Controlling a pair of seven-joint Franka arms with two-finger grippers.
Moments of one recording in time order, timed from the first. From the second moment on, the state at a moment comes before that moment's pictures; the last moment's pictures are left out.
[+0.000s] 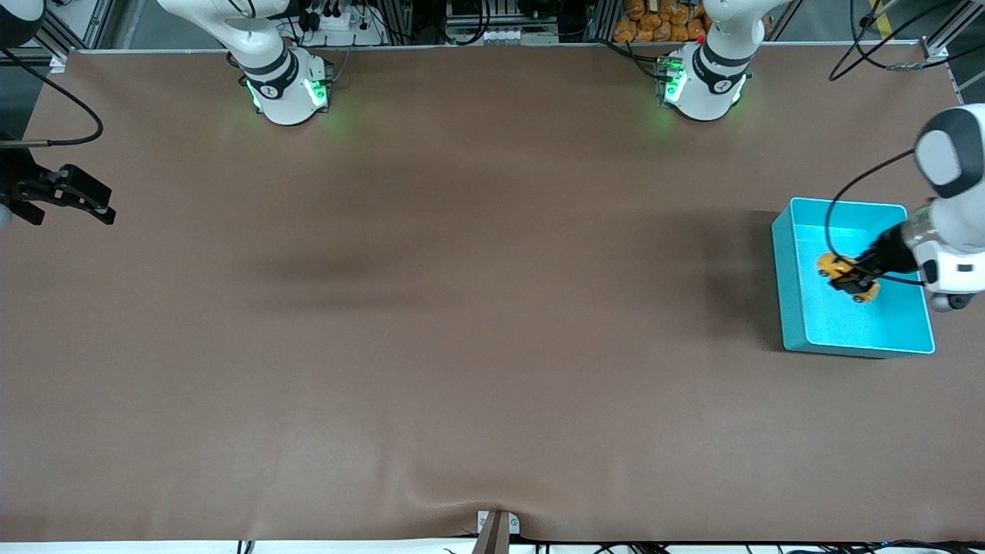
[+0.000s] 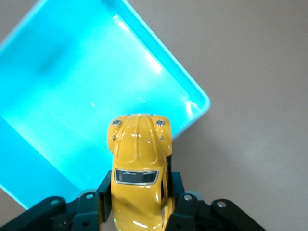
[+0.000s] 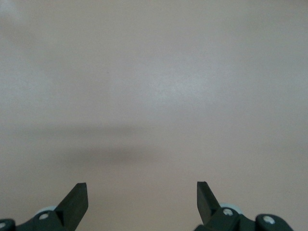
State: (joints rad) left arm 0.48 0.16 -0.28 -1.99 0.01 2.11 -0.49; right arm 0.00 -0.04 -0.04 -1.64 -0.04 1.65 -0.05
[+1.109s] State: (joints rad) left arm 0.61 0.40 -0.28 -2.01 0.23 2.35 0.13; right arm 0.01 -0.02 -0.04 -1.64 -0.04 1.62 0.02
